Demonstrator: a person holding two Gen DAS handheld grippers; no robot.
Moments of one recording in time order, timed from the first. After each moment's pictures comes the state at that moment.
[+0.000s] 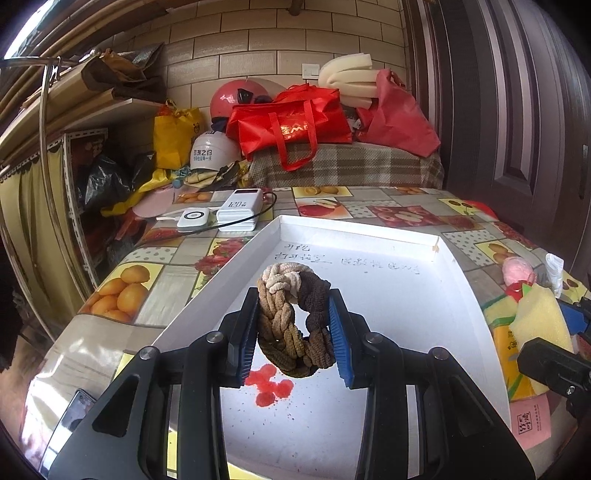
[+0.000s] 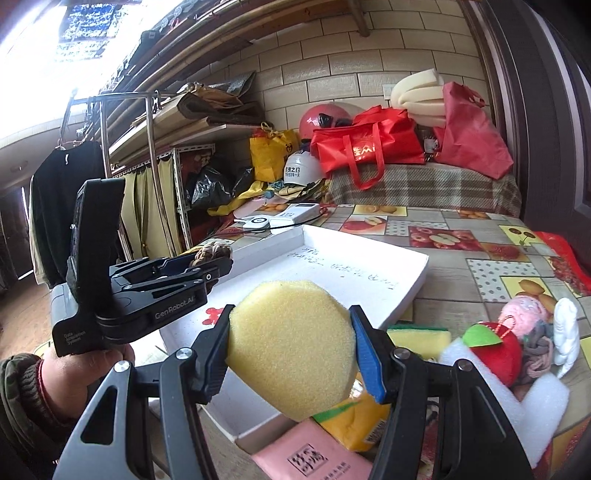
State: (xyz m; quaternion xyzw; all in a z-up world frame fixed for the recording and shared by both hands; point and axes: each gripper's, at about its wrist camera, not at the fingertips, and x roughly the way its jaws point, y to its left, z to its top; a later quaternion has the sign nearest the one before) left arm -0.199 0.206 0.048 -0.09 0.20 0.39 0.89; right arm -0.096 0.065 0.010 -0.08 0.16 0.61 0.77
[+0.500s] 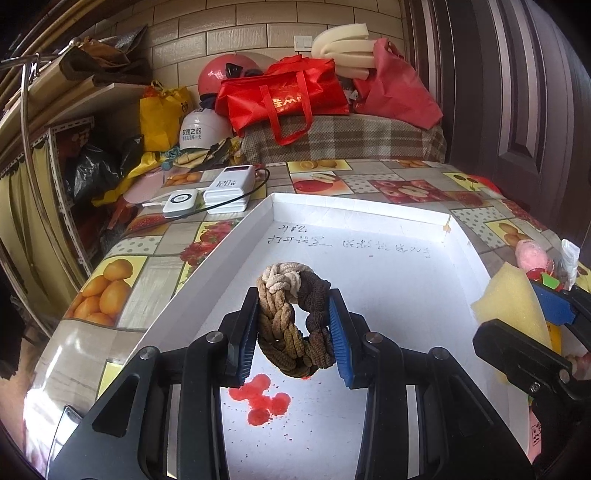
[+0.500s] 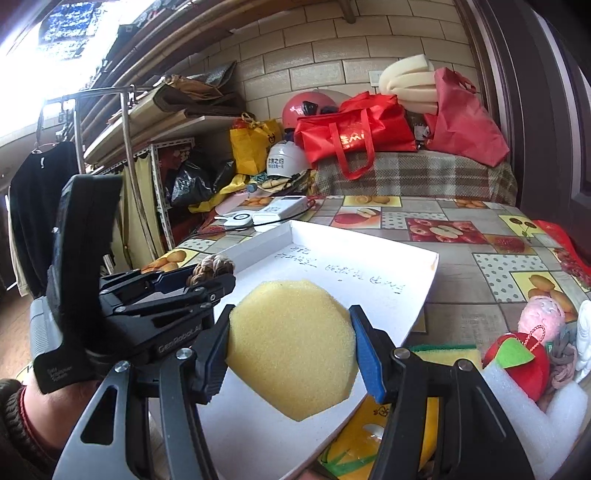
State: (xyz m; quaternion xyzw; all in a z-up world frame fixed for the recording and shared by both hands) left arm -0.170 0.229 0.038 -0.09 0.26 0.37 0.88; right arm -0.083 0.106 0.005 -0.08 0.19 0.57 0.79
